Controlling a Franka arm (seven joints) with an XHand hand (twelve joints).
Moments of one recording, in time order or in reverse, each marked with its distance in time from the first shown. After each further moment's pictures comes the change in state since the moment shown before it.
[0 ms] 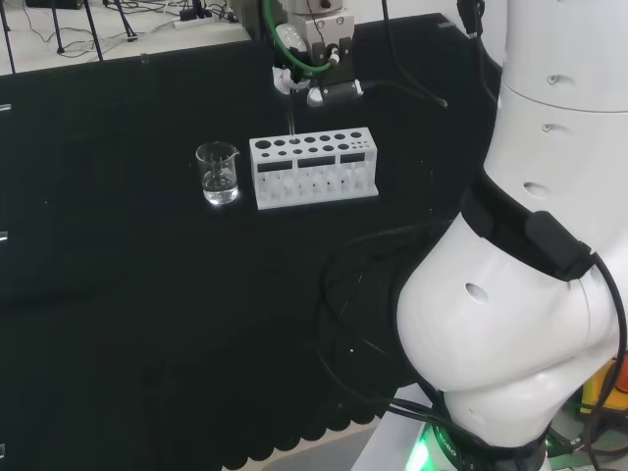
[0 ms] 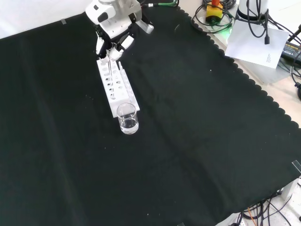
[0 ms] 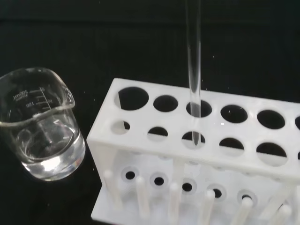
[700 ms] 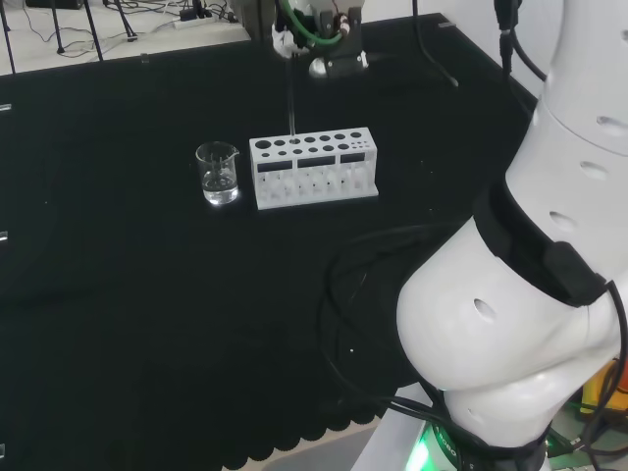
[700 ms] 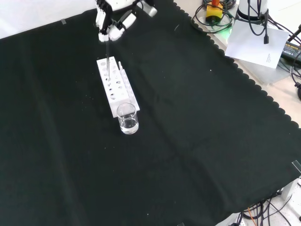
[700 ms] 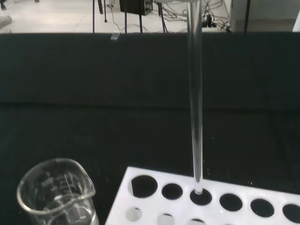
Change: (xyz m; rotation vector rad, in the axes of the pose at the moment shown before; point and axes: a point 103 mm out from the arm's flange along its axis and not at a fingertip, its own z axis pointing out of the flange) arm 0.002 -0.026 -0.070 -0.204 0.020 -0.005
